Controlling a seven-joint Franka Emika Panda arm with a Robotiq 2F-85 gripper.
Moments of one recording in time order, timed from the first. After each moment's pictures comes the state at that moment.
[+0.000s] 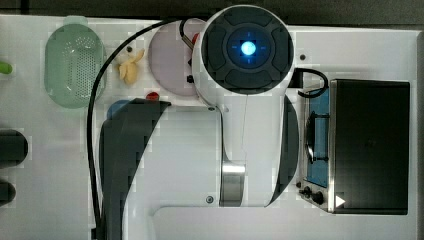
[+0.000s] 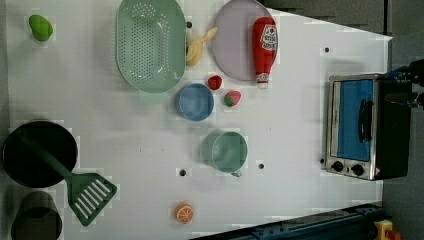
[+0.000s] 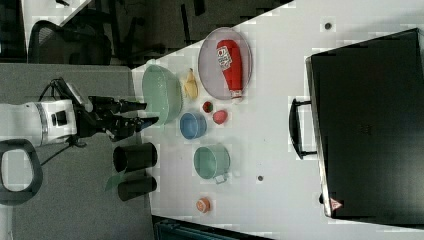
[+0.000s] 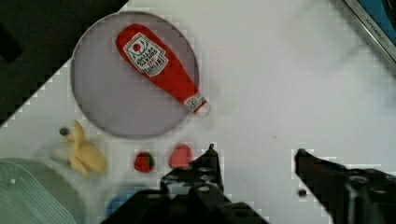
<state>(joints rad) -0.02 -0.02 0.02 -1.78 0.02 0.23 -0.03</state>
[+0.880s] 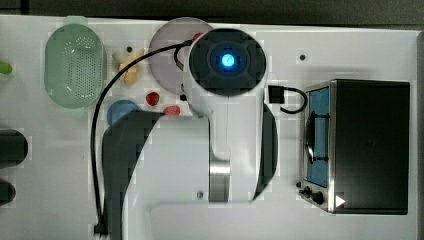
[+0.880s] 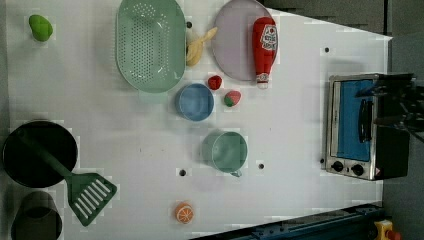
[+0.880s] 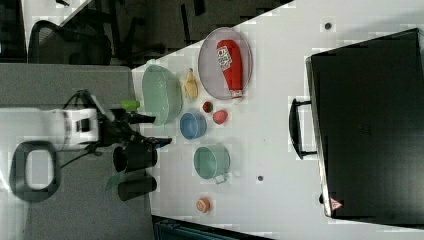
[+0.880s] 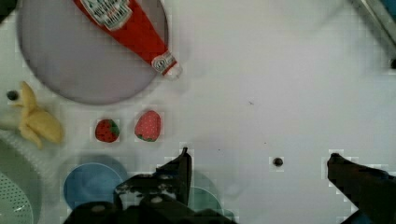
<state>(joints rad) -0.07 -0.02 0.08 -1.88 0.02 0.21 -0.03</state>
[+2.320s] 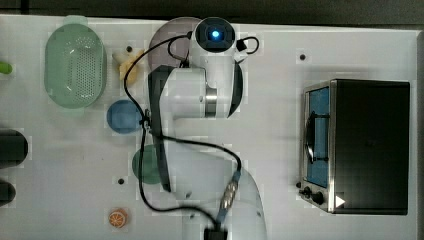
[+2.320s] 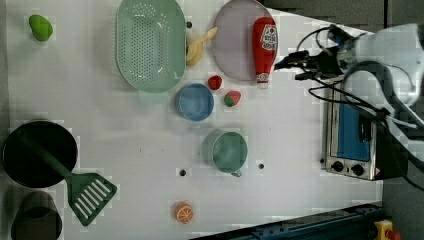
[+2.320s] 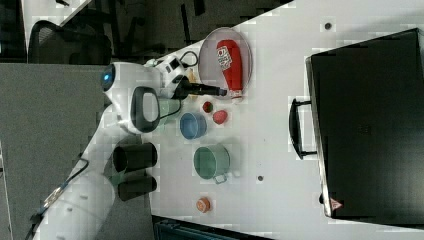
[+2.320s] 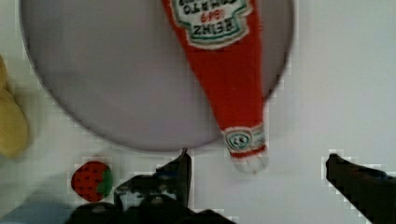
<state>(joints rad) -0.05 0.55 0.10 -1.76 0.01 0.65 -0.53</state>
